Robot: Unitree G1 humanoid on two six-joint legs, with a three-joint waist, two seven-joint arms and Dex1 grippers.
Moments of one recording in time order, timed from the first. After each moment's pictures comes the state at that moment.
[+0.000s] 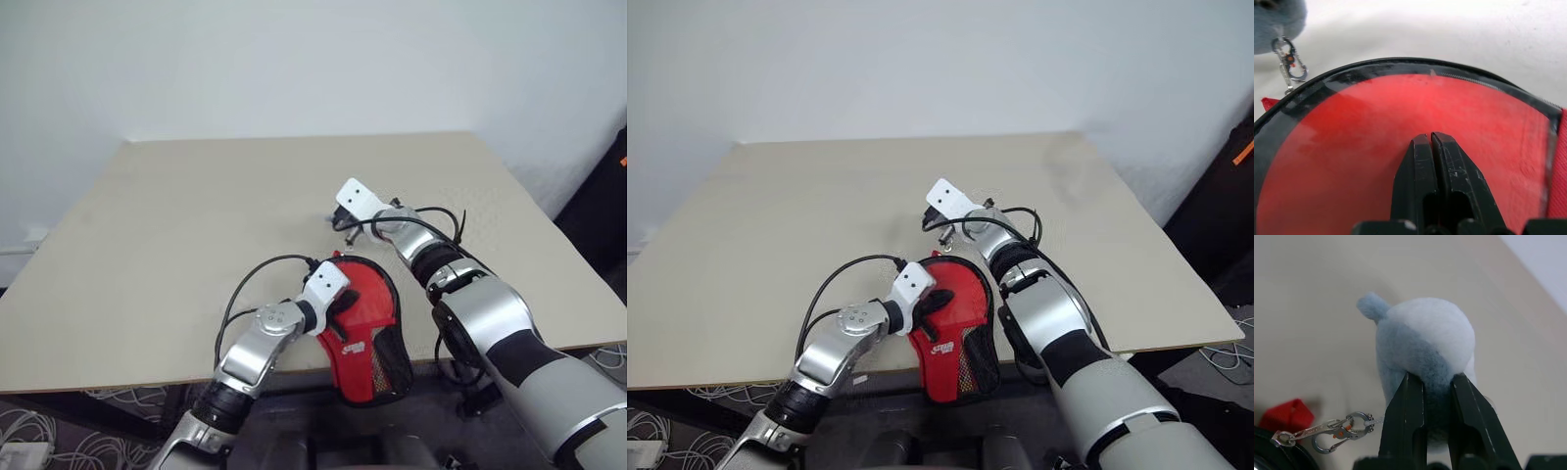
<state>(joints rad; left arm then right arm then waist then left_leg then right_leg) -0.30 0.23 -0.36 0.00 -0.10 0.49 -0.53 -1.25 -0.05 0.24 1.37 -0.31 0.09 0.35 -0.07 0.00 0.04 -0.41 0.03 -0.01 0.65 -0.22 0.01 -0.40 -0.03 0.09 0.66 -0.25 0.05</state>
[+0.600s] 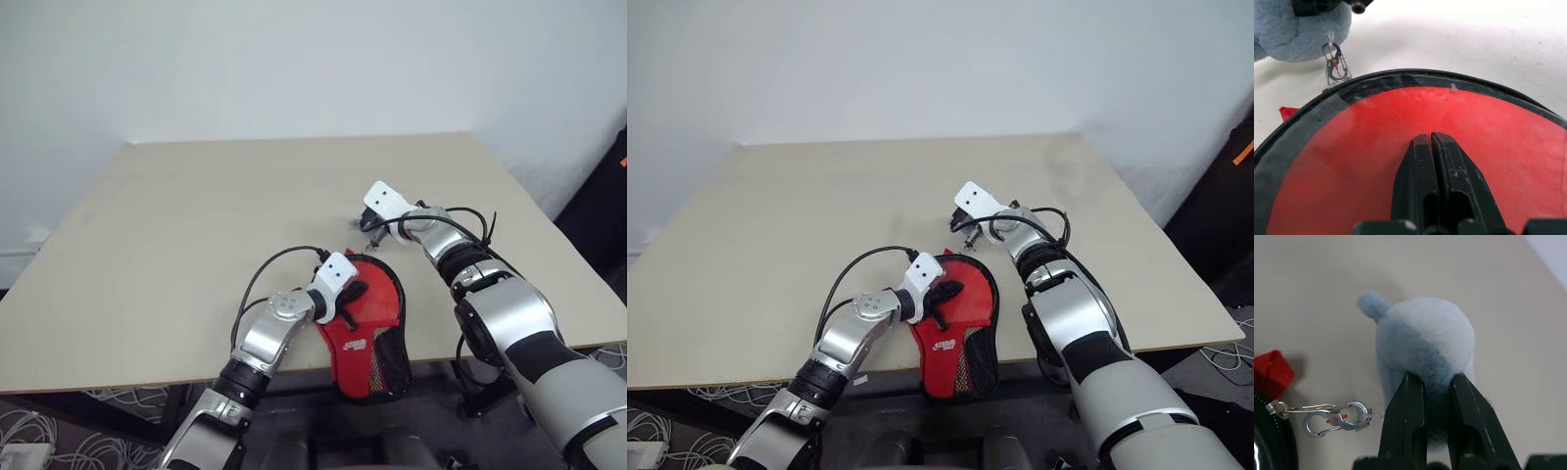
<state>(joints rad) -0.42 0.17 -0.34 0.23 -0.09 0.36 -0.57 -1.21 -0.16 0.23 1.33 -0.31 0.08 0.47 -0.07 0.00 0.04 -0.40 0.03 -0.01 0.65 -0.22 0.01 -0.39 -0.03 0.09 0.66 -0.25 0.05</state>
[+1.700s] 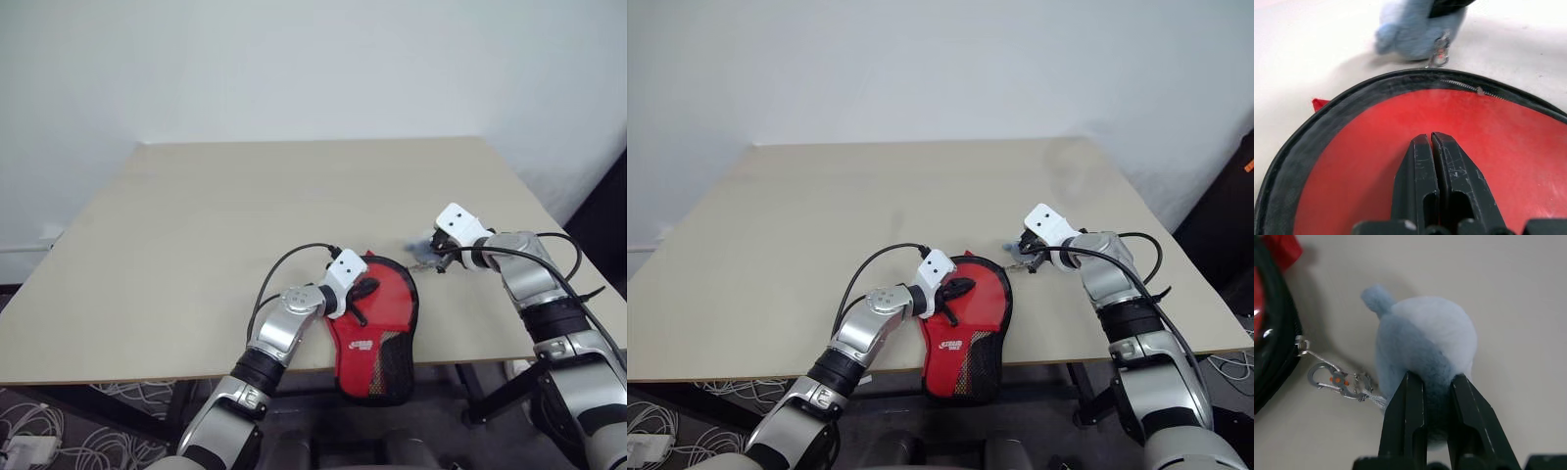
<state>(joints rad) -0.48 0.10 -0.32 0.39 -0.05 0.26 -0.62 -0.69 -0.56 0.21 0.35 -0.19 0.59 0.77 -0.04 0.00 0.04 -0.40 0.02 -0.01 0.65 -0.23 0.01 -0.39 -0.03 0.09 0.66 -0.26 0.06</state>
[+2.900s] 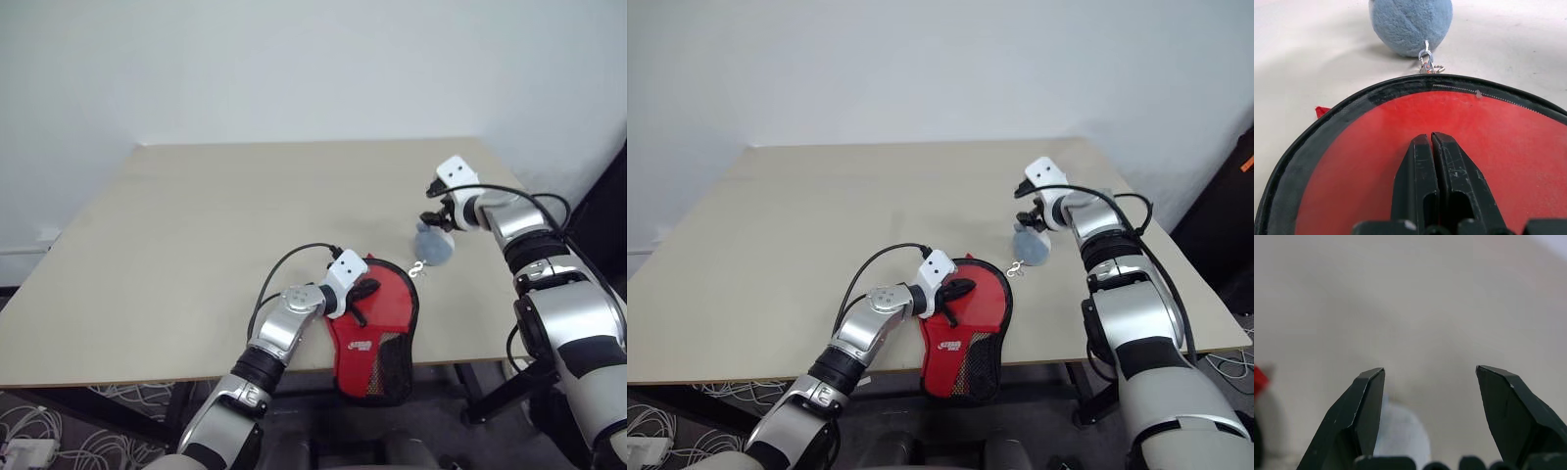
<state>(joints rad) -0.49 0.10 -0.33 0.40 -0.03 0.25 -0.63 -1.15 -0.43 0.20 1.18 -0.12 0.31 0.64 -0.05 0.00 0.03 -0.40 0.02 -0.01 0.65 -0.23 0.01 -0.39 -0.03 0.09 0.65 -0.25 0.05</state>
